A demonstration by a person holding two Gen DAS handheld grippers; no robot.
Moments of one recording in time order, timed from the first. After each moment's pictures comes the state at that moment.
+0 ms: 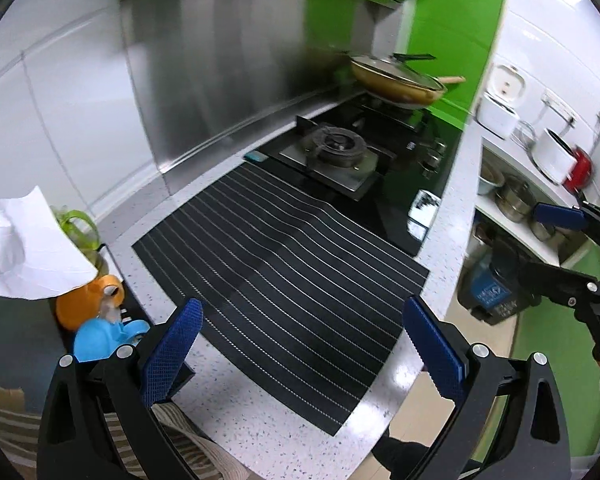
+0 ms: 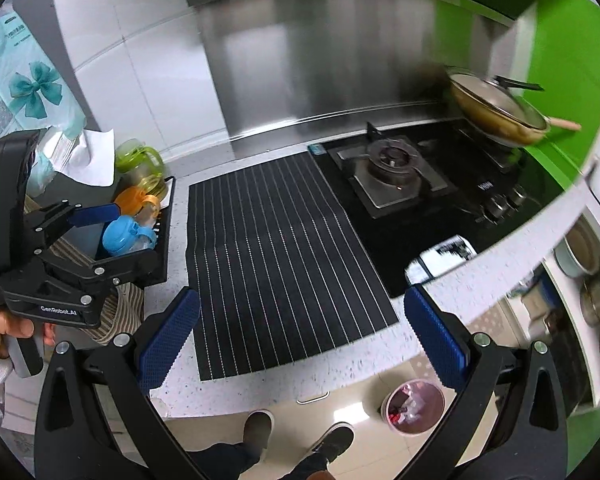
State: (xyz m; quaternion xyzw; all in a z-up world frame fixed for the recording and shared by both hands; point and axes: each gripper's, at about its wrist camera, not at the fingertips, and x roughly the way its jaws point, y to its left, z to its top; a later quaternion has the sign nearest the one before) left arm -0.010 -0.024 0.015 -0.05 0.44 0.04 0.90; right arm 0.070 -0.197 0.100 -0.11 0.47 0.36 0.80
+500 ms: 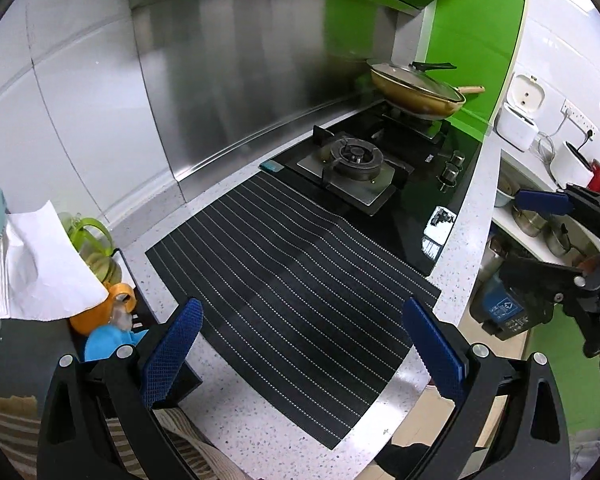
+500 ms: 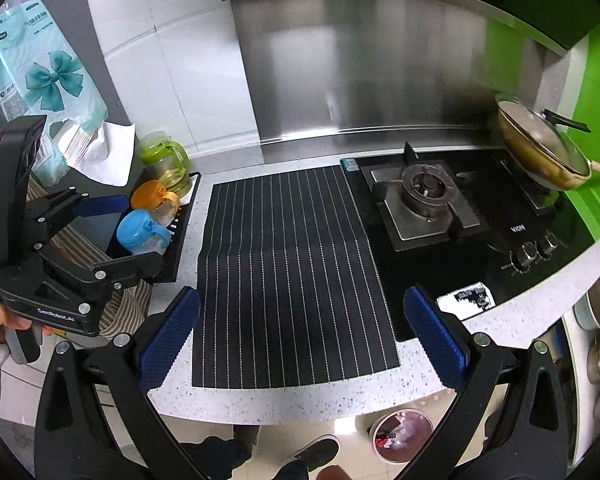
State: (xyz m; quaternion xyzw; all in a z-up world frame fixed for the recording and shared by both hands) left arm 0.005 -0.026 0.026 -0.05 0.43 0.06 0.90; right arm 0.108 -0.175 0.101 -0.14 0.45 0.43 0.77
